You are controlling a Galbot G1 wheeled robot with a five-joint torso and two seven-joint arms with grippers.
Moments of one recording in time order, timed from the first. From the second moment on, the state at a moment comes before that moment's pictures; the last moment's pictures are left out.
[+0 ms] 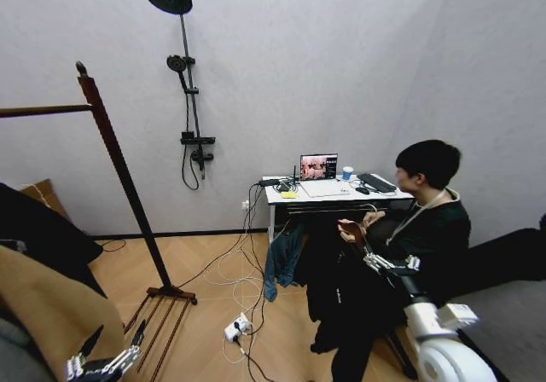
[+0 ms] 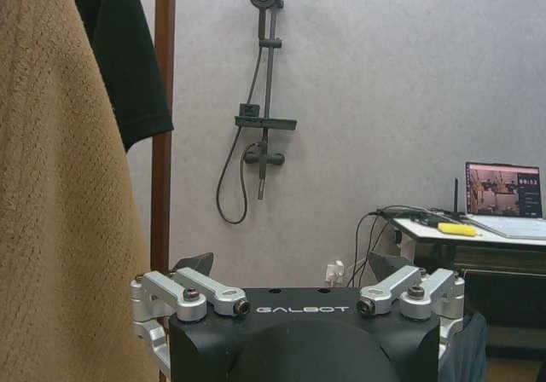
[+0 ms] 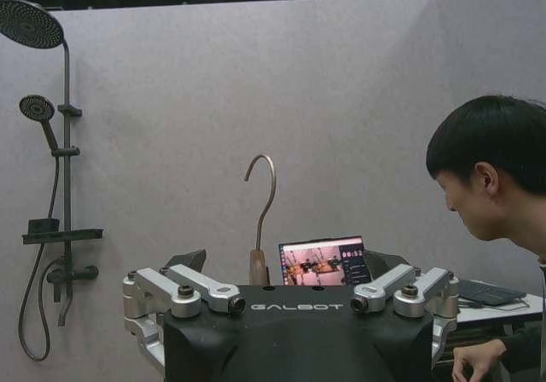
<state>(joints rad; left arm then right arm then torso) 1.94 -1.35 -0.90 -2.27 -0.51 -0.14 0.13 -1.39 1.19 0.82 2.11 0.56 0.01 0.01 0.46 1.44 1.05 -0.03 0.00</state>
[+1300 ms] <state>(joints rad) 1.94 -1.35 -0.90 -2.27 -0.51 -0.14 0.13 -1.27 1.17 0.73 1.97 0.31 0.14 0.00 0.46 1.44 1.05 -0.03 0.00</state>
